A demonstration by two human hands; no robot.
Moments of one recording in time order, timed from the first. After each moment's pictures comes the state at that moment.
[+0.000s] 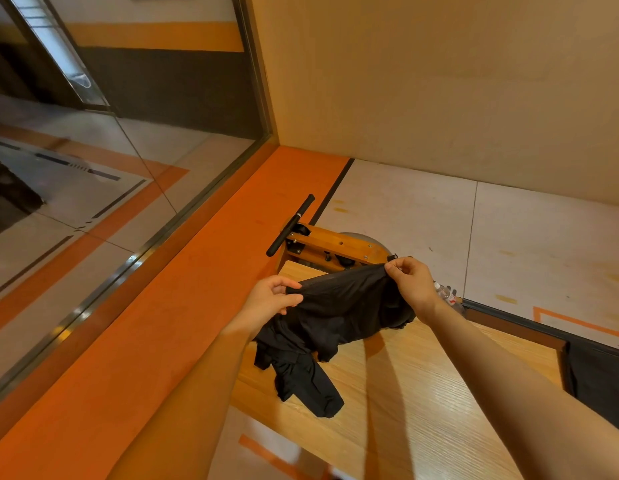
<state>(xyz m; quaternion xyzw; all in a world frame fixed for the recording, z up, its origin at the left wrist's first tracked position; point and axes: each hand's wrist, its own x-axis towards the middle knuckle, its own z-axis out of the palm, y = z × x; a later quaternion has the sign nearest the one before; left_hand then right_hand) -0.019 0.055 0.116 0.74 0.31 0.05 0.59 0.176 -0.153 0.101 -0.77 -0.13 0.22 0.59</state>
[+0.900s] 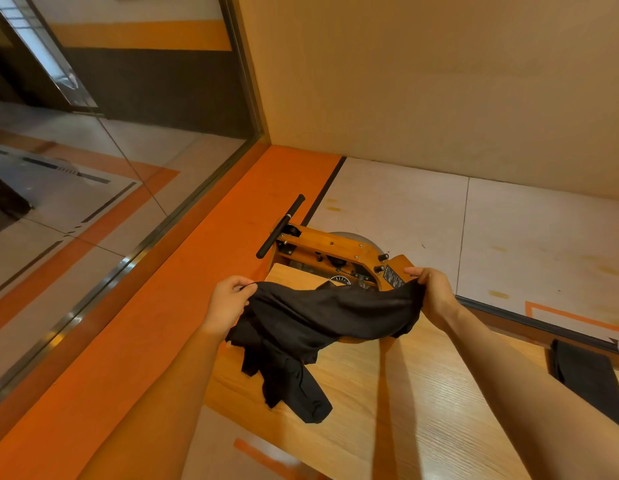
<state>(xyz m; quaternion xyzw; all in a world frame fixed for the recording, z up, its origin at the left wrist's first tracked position) -0.018 0.081 0.108 0.75 0.40 0.14 0.50 0.215 -0.197 0.079 -0.68 0.05 0.32 0.66</state>
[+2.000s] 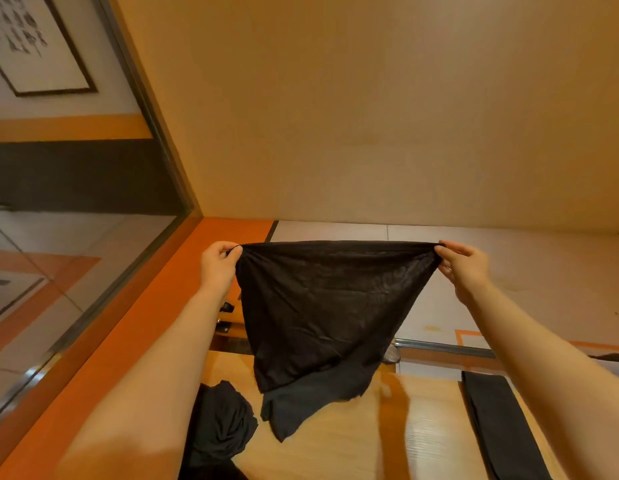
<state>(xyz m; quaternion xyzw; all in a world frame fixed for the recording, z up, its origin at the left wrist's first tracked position) 0.201 0.026 0.240 0.76 0.30 0.27 0.50 0.364 -0.351 0.205 -0.64 0.08 0.01 0.77</state>
